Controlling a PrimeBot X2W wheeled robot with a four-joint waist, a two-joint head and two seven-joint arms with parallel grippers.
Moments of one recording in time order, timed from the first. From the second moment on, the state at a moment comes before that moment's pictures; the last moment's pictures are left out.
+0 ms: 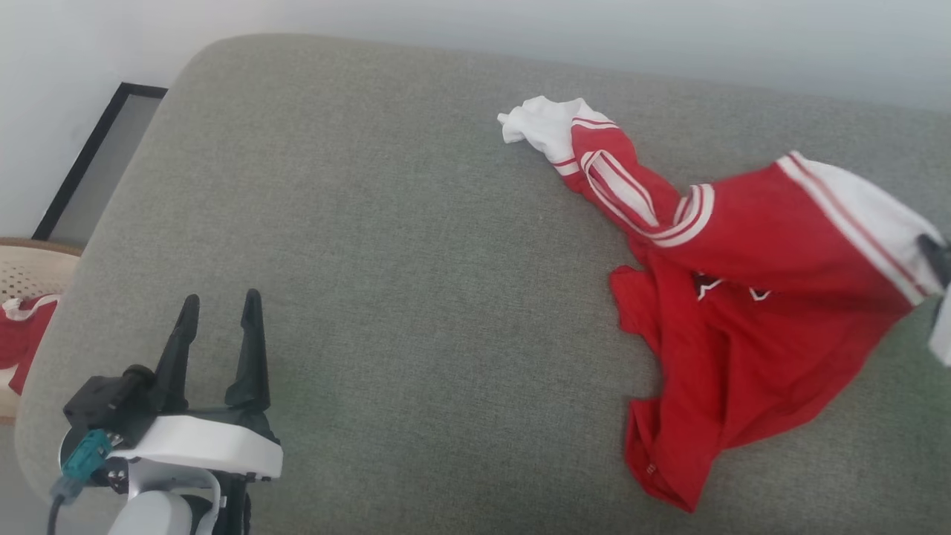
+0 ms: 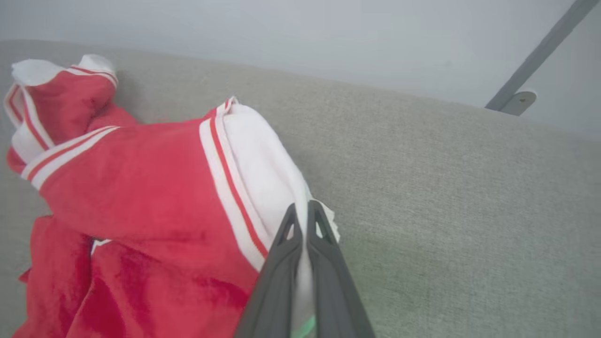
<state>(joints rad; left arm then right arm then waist) -0.10 0.31 -0.14 0.07 -0.53 0.10 -0.26 -0.36 -0.52 -0.06 0.21 0.49 0.13 0.50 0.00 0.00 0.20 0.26</state>
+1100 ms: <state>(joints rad) -0.14 0.28 -0.09 0.12 -0.48 0.05 -0.26 -0.56 -0.57 -0.02 0.56 0.55 0.13 0.33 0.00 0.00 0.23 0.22</state>
